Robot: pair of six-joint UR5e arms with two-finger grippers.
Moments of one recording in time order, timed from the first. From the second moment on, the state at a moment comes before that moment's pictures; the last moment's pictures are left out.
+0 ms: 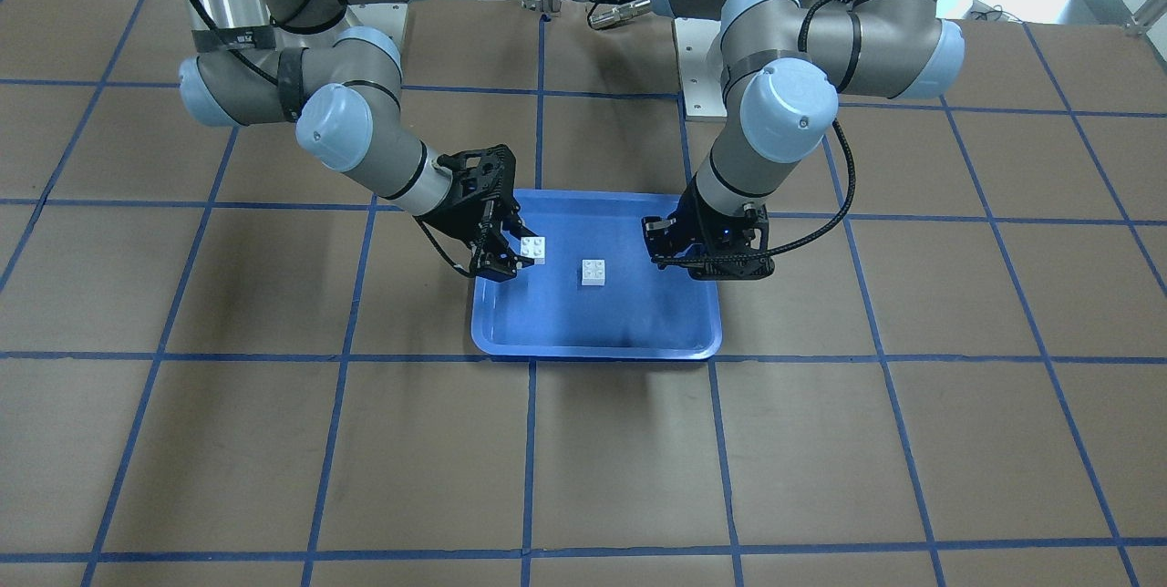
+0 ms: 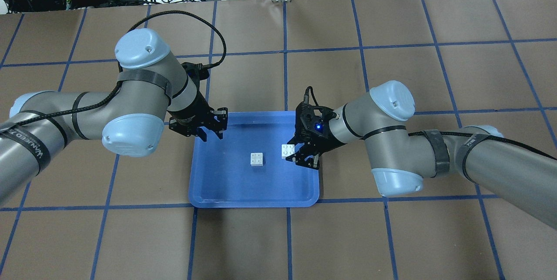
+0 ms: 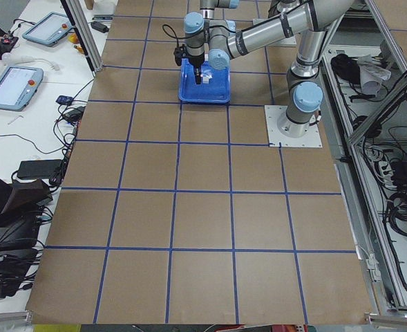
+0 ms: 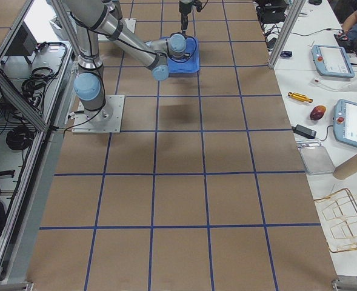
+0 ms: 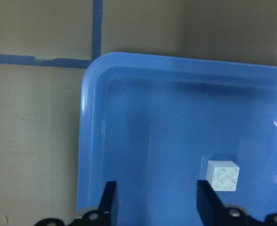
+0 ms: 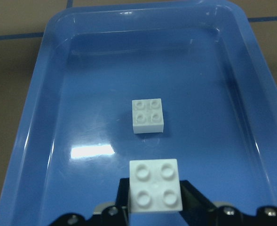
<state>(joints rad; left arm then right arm) -1.63 -1.72 -2.01 -1.05 1.43 -0.15 1.72 -1.29 2.22 -2.61 -0.92 -1.34</state>
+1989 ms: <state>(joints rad) -1.75 -1.88 -2.09 -0.79 1.40 -0.15 1.79 -1.13 2.20 -2.85 -0.93 -1.19</state>
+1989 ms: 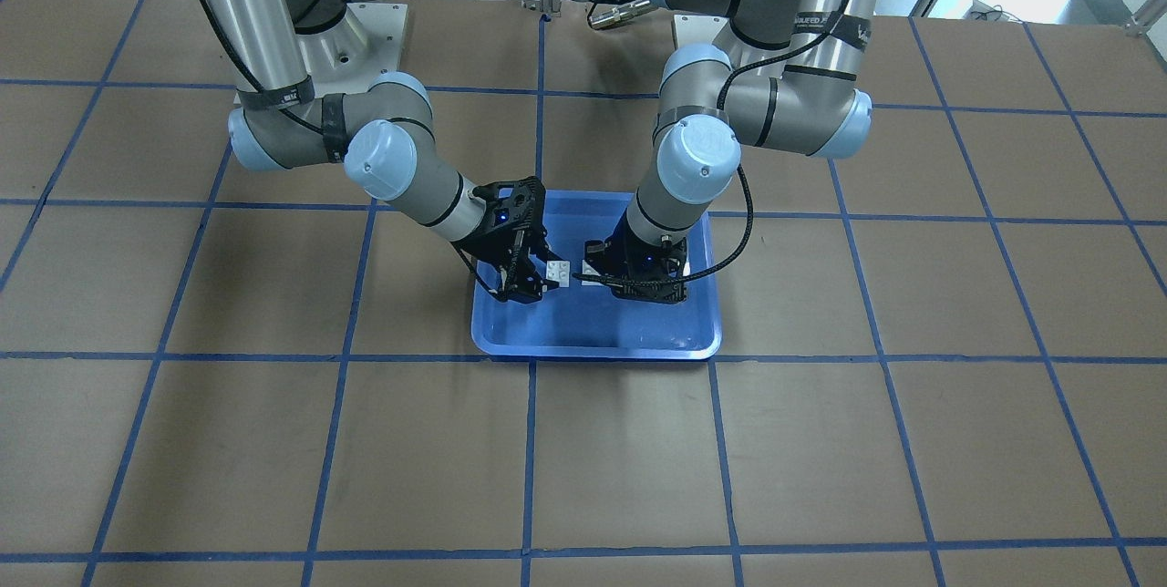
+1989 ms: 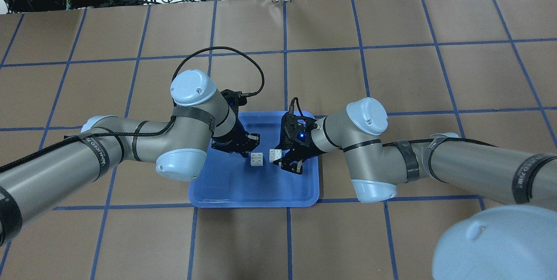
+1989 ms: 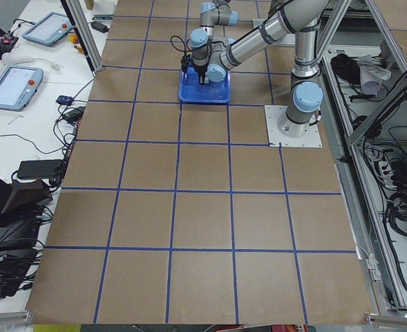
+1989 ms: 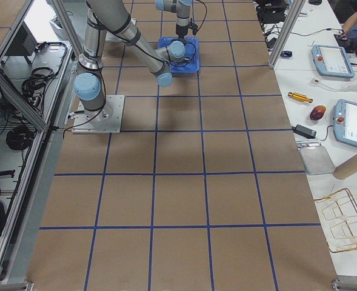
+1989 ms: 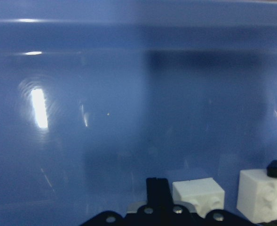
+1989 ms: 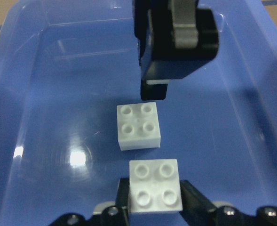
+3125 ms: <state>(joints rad) -1.75 -1.88 -2.10 -0.79 1.35 -0.15 1.81 -1.11 2.19 -2.87 -0.93 -1.15</state>
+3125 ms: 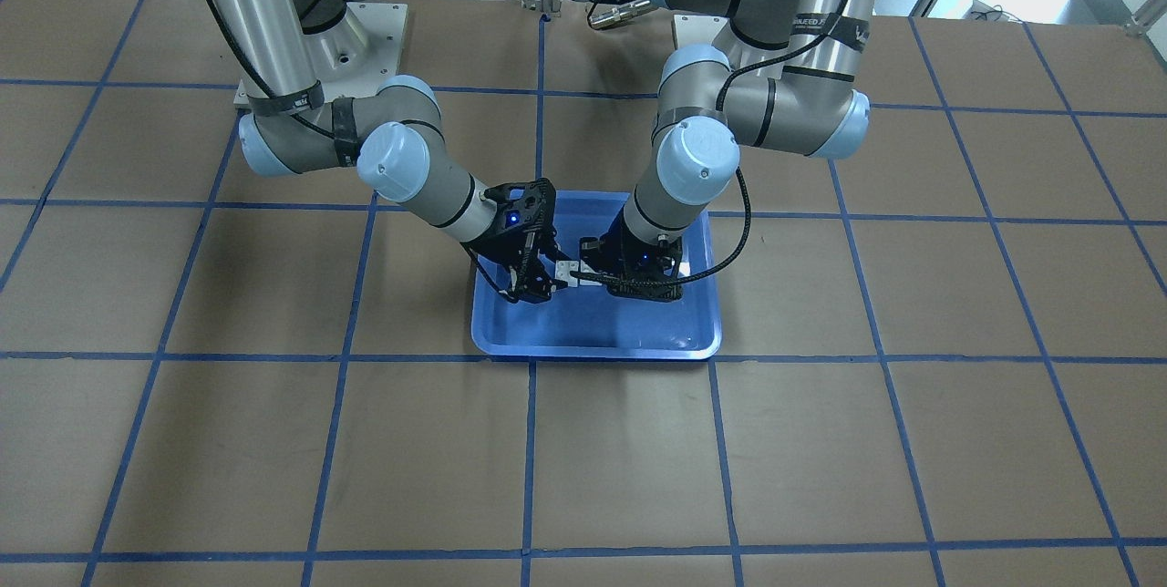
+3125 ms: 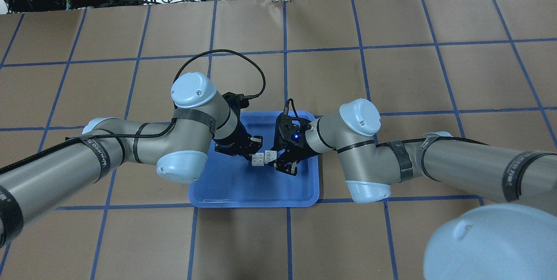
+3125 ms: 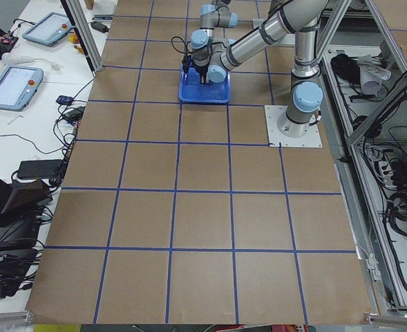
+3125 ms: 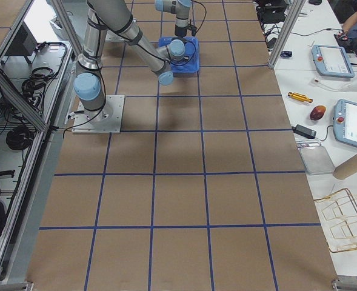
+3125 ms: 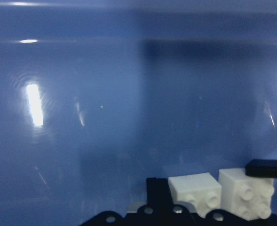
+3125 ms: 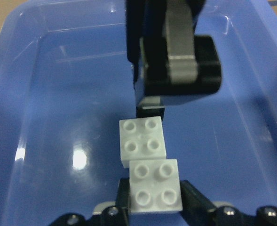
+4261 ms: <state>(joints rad) -1.75 -1.88 -2.10 -0.79 1.34 -0.15 1.81 -1.12 2.19 -2.87 -0.94 -1.14</state>
